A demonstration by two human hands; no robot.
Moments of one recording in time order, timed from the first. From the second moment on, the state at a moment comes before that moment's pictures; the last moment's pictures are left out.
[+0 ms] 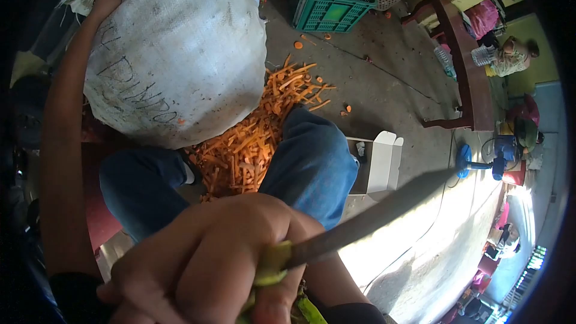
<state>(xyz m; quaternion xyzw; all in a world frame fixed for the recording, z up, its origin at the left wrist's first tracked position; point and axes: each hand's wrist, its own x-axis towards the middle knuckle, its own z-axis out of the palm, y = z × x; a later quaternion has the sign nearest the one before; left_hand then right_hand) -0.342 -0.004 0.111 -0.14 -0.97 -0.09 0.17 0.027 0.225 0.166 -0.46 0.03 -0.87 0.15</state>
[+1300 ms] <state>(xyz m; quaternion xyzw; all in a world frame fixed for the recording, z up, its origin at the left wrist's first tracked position) -0.260 -0.048 0.156 -0.08 -0.74 -0.61 0.28 -0.029 0.294 0.078 -0.30 0.08 -0.95 -0.08</state>
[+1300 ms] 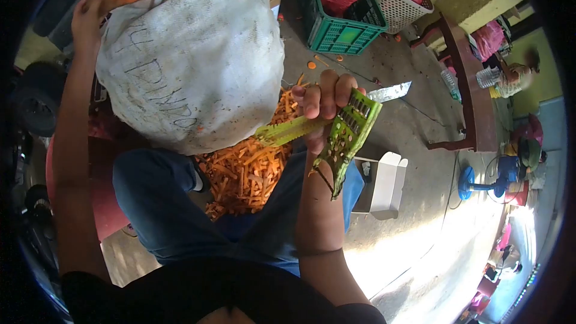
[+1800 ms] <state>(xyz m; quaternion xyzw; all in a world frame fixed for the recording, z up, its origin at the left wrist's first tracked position) 0.002 0.032 0.013 0.15 -0.09 -0.94 -0.30 -0.023 0.248 0.060 0.22 0.54 -0.80 -0.14</state>
